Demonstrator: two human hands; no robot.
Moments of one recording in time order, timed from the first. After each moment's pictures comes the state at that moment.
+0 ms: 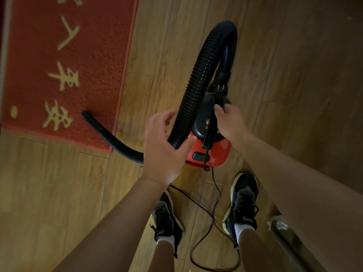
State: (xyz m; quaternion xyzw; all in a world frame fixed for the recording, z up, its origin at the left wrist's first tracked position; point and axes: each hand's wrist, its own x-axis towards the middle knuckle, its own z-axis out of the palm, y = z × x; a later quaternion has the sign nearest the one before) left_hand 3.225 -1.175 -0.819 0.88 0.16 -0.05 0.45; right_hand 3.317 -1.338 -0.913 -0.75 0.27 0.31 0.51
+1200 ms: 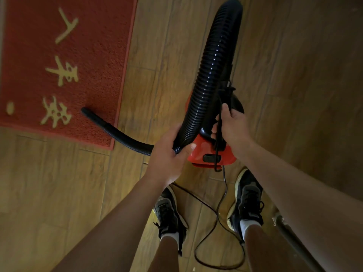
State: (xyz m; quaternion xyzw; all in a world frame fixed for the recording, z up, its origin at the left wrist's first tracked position) left_hand 3.195 -1.153 -0.853 0.82 0.15 -0.19 0.52; right_hand 3.280 -1.321 -0.883 -0.71 0.34 0.29 0.55
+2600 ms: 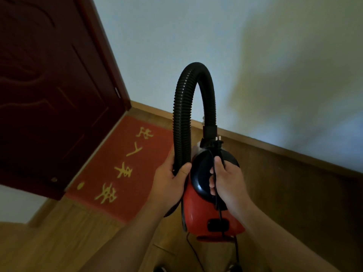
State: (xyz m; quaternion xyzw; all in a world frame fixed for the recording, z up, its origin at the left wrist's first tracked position) left_hand 3.237 -1.108 -0.463 0.80 0.09 0.08 0.59; right_hand 3.278 -1.265 -0.439 -0.78 0.09 0.16 0.59
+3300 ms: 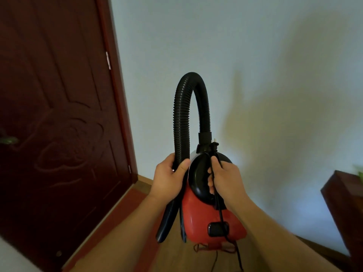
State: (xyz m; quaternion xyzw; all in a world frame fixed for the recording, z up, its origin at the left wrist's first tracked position) left_hand 3.262 -1.088 -0.137 0.77 0.02 0.25 0.59; right_hand 3.284 -1.245 -0.107 -0.78 -0.03 0.01 0.63
